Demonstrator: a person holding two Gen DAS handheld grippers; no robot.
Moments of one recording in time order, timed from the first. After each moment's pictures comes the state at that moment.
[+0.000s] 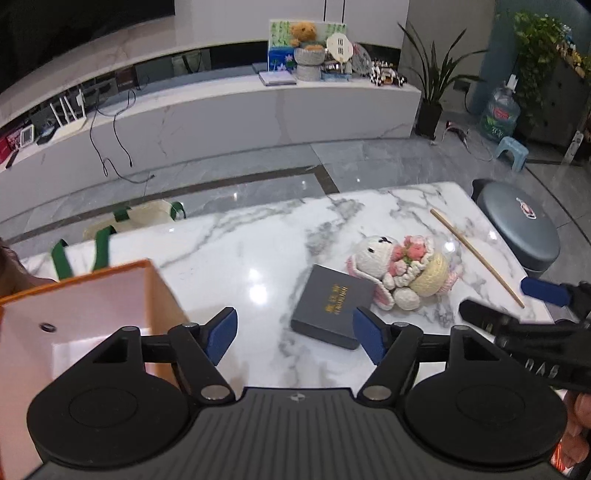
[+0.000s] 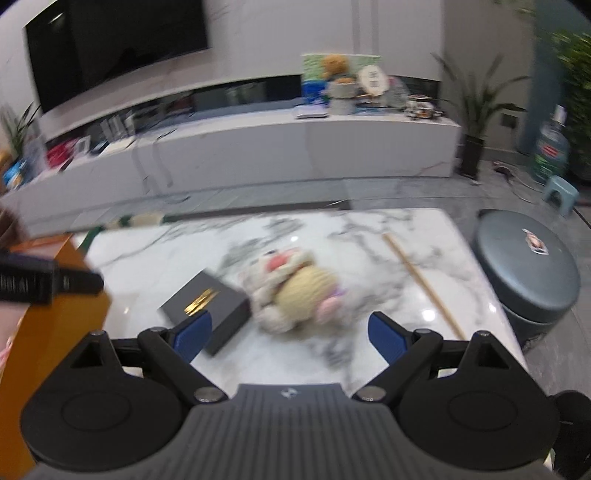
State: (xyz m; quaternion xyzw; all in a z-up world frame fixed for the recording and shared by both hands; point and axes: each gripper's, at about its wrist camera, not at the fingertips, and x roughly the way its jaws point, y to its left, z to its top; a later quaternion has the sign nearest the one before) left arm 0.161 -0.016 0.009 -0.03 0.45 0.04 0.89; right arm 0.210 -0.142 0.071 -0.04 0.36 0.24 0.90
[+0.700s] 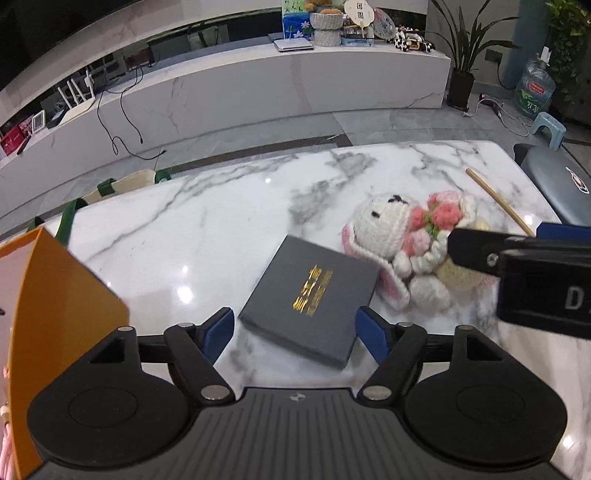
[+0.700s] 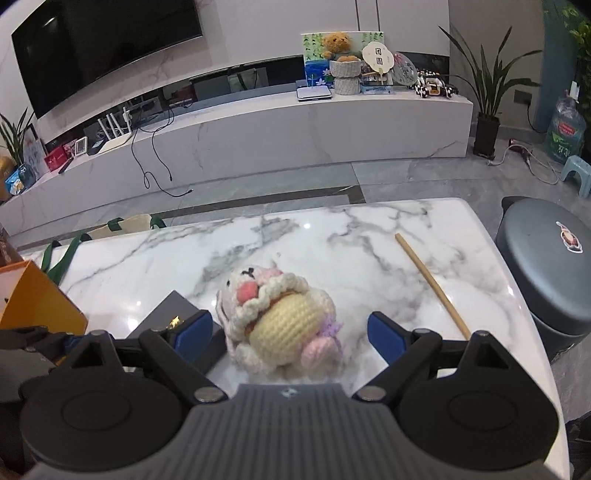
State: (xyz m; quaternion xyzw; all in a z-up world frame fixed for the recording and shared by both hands) left arm 0.211 -0.058 -0.074 -0.01 0.47 0.09 0.88; right arm 0.277 -0.121 0.042 -0.03 0.39 0.26 0.88
